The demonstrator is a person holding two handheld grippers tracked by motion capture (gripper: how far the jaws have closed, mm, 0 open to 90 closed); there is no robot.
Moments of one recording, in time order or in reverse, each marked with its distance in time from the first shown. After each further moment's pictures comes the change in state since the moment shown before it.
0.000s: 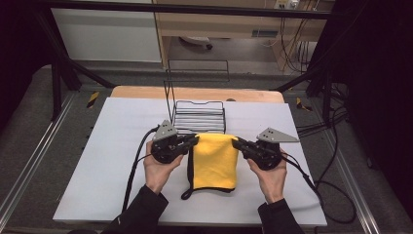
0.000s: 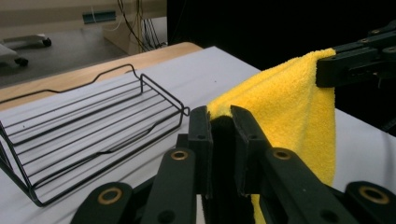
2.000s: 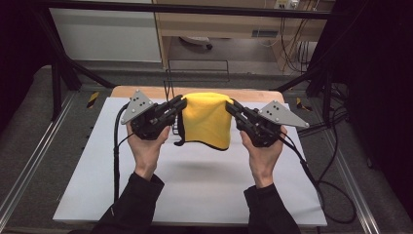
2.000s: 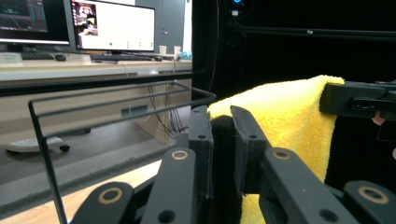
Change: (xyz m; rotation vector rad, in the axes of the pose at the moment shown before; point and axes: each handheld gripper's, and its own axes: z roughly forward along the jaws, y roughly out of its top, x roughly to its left) left arm 0.005 0.078 -0.051 -0.348 0.096 0.051; right arm 0.035 0.088 -0.010 -0.365 -0.045 -0.135
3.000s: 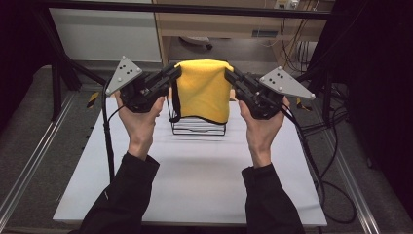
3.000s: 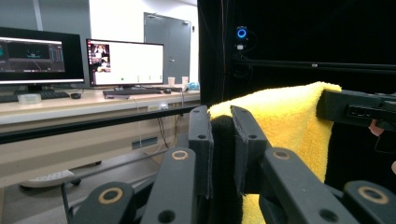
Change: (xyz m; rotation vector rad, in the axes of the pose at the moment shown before) left arm 0.013 0.066 0.007 -0.106 0.026 0.040; right arm -0.007 0.062 0.024 -0.111 -0.030 -0.054
